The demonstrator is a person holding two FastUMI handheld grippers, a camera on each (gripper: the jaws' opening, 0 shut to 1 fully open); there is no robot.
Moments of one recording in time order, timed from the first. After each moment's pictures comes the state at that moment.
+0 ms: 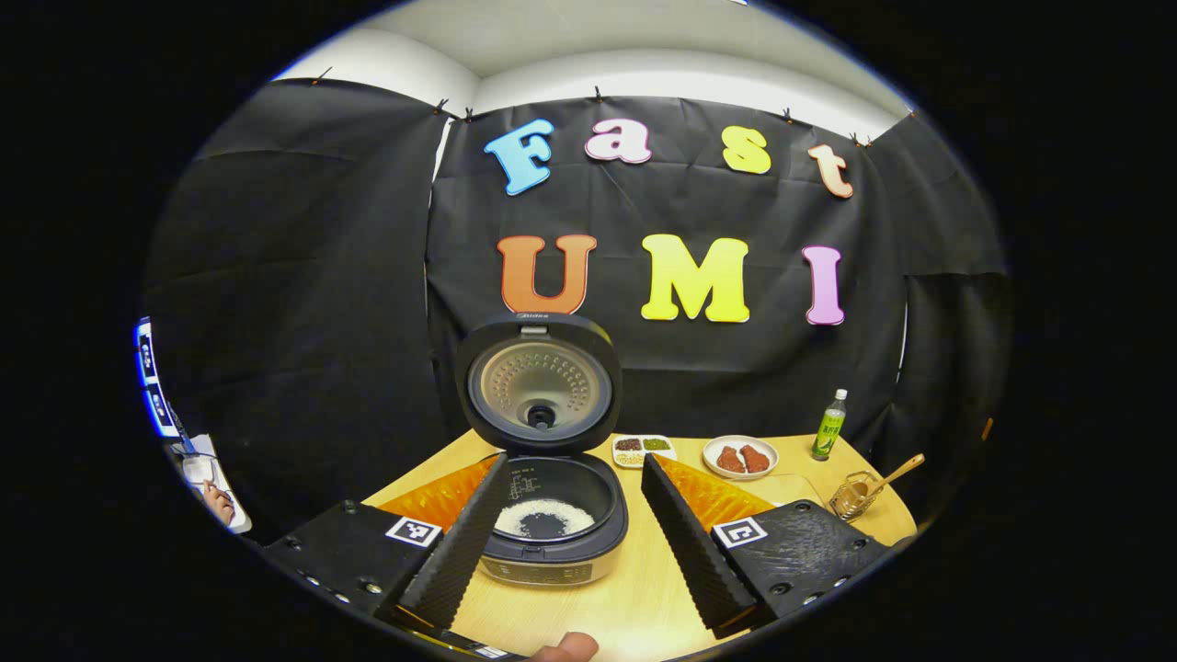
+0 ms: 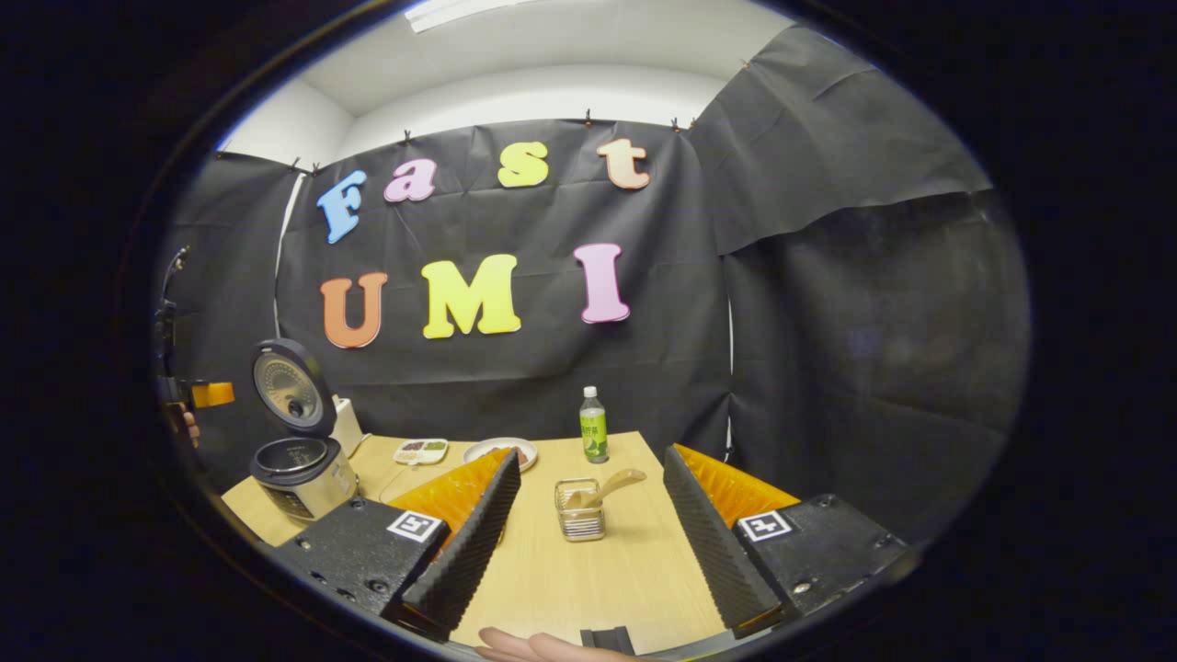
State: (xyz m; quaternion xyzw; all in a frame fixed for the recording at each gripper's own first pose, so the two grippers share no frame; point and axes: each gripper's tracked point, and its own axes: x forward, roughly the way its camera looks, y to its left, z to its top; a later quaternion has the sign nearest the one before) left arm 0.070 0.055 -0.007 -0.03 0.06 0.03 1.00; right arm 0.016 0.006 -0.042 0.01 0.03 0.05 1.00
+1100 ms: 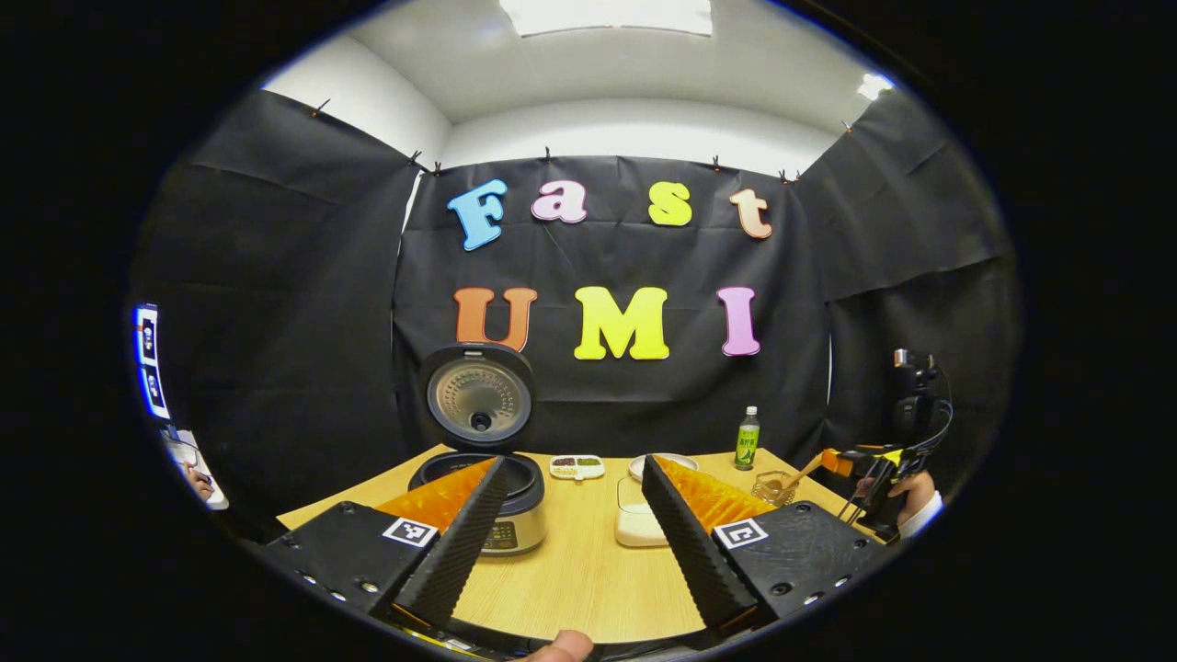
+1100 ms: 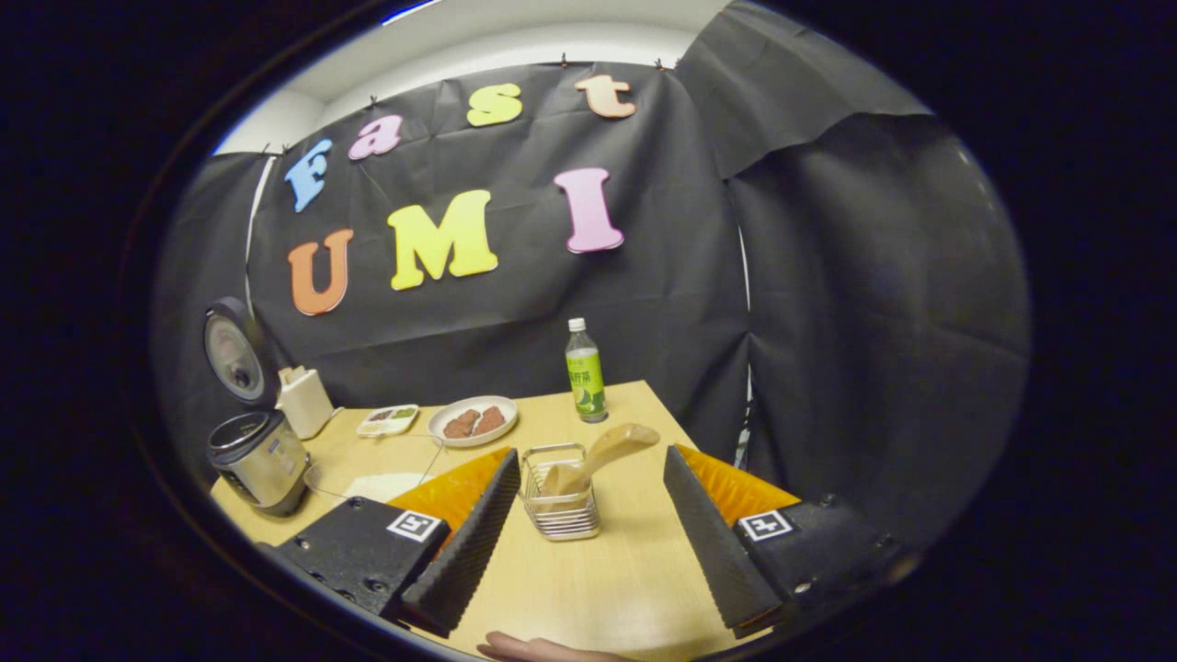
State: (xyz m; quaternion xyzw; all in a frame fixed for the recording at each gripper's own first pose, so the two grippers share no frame) left arm -0.061 -0.026 -0.009 -0.01 -0.03 -0.03 1.00; right arm 0.169 -0.008 -0.173 0.04 0.11 0.05 0.99
